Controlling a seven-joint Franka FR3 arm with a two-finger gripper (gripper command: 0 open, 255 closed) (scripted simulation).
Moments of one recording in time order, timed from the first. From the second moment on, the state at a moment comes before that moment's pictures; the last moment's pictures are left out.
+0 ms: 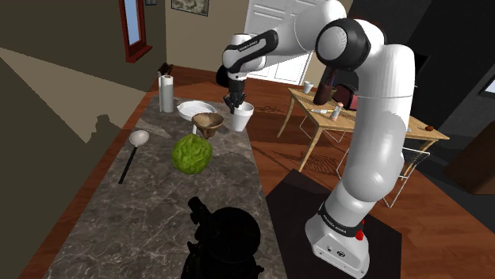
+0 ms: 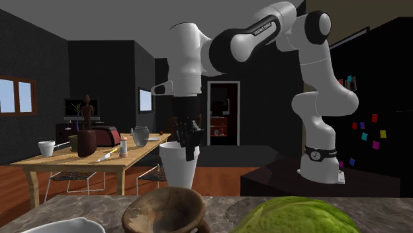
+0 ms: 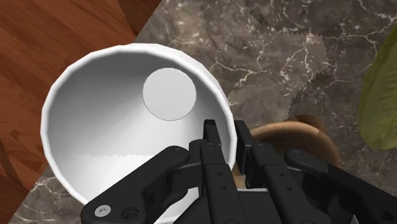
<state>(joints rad) -0.13 0.40 -0.12 -1.75 0.00 2.08 -0.11</state>
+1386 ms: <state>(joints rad) -0.13 0.33 -0.12 -1.57 -0.01 1.84 -0.11</state>
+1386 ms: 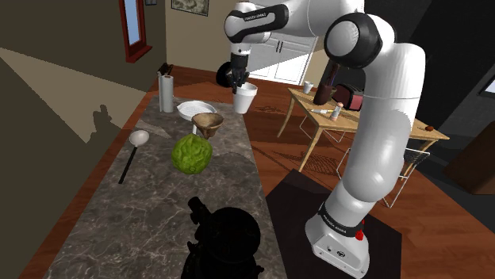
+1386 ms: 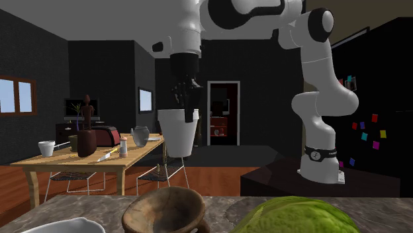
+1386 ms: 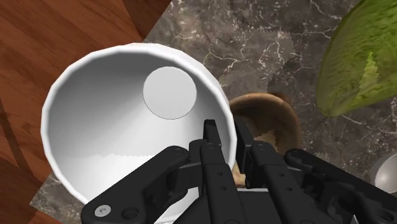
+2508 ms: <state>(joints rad) -0.01 0.74 -0.06 -0.83 0.01 1.50 0.07</state>
